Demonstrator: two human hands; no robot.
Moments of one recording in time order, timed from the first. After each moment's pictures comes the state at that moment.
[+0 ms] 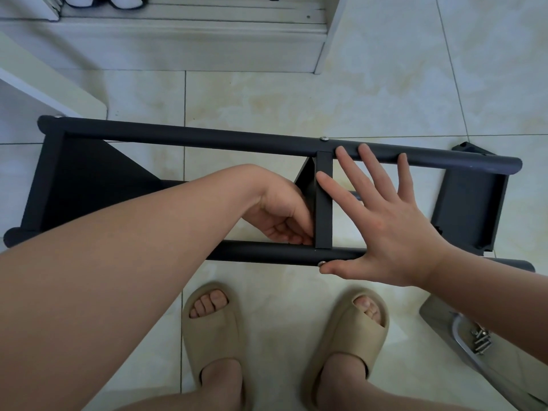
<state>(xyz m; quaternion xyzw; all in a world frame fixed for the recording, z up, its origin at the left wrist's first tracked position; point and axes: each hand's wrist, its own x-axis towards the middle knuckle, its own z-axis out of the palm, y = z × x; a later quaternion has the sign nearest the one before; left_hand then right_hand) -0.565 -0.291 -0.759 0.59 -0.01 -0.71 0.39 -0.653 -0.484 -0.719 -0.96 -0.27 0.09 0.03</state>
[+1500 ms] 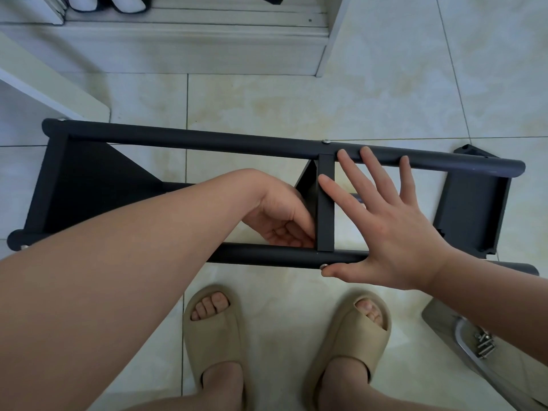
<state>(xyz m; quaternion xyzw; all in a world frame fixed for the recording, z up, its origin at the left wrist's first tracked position) -0.567 -0.288 -0.760 0.58 -0.01 -0.72 0.39 -0.653 -0.485 -0.720 -0.96 -0.27 0.09 0.03</state>
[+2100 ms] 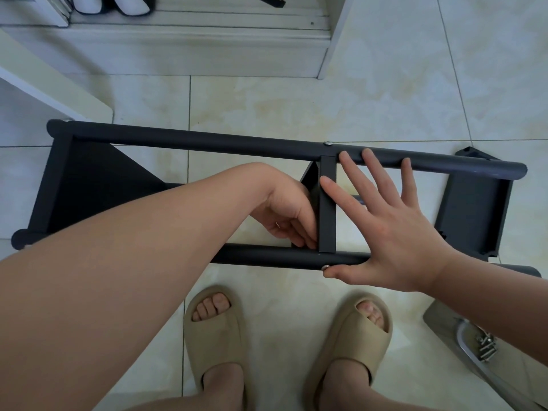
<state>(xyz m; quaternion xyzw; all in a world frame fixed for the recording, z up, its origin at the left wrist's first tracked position) -0.557 -0.293 -0.752 0.63 -0.08 -0.70 0.33 -0.653 -0.484 -0.719 -0.96 -0.27 0.09 0.03</state>
